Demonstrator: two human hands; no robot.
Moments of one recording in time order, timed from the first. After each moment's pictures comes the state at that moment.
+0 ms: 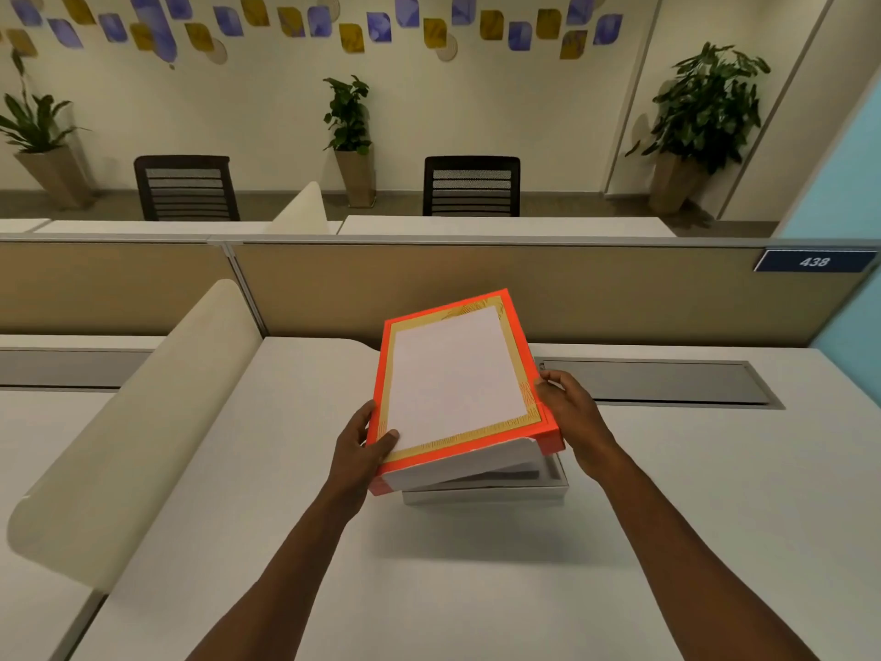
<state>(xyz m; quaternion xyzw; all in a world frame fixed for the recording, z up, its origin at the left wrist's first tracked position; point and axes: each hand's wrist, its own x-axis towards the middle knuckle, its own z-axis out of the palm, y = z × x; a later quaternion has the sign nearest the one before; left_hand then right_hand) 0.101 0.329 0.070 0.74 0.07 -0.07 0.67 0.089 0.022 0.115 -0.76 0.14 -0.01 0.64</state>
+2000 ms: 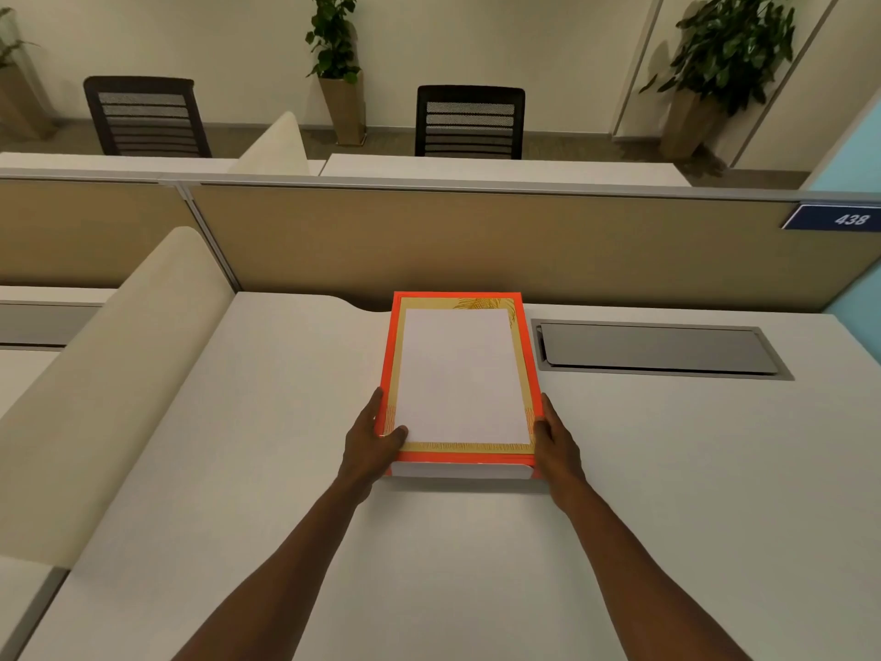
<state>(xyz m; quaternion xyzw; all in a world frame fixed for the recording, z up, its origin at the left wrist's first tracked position) 0.122 0.297 -0.001 0.81 0.09 -0.13 0.56 0.084 0.018 -0.020 -0.79 0.25 0.04 0.56</state>
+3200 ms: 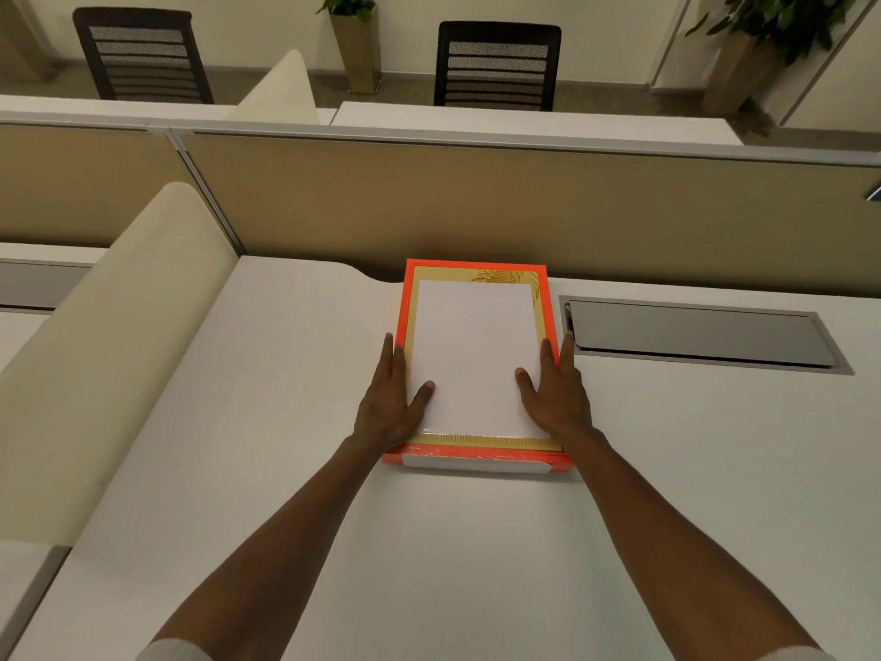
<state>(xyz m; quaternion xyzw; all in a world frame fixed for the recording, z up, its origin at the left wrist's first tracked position) 0.179 0.293 -0.028 0.94 -0.06 -0.06 0.32 0.166 0.031 -0.017 -0.97 0.13 0.06 0.20</state>
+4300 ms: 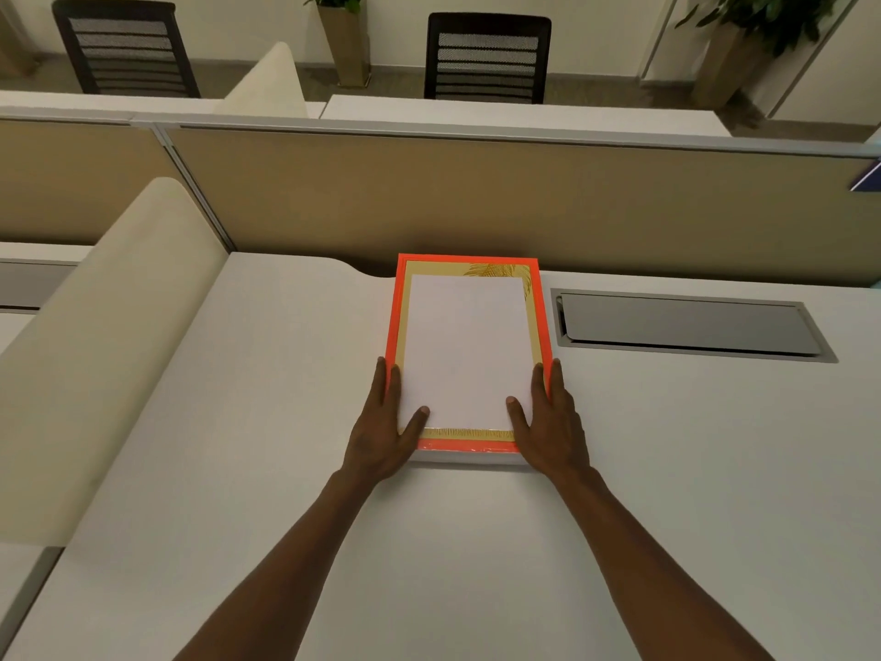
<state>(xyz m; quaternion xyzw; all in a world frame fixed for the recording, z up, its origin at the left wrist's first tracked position) 0.135 0.302 -0.048 0.94 -0.11 -0.04 0.31 0.108 0.040 -0.035 -0.97 0.10 0.03 0.20</state>
